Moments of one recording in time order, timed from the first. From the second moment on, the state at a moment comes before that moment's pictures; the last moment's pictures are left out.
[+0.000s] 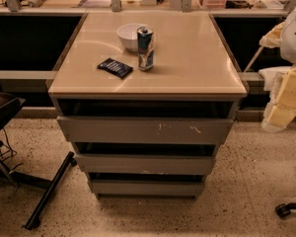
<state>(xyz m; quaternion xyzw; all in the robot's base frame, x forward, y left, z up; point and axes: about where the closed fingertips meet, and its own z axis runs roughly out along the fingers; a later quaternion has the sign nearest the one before) 0.438 -0.217 0.976 -0.60 0.78 -0.03 0.16</state>
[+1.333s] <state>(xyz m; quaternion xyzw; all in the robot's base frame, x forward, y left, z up) 0.410 -0.211 0.825 -0.61 0.75 0.10 0.24</state>
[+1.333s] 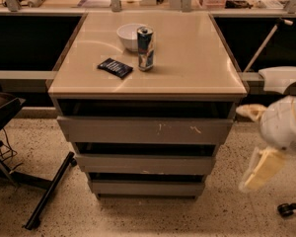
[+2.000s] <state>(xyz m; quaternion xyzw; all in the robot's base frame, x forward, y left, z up) 0.430 -0.196 0.643 -0.53 0.76 0.19 0.32</state>
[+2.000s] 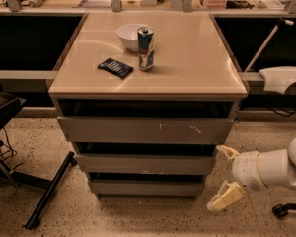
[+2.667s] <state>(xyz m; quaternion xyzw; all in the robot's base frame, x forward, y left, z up) 0.439 -0.170 0.624 -0.53 0.75 0.20 0.33</state>
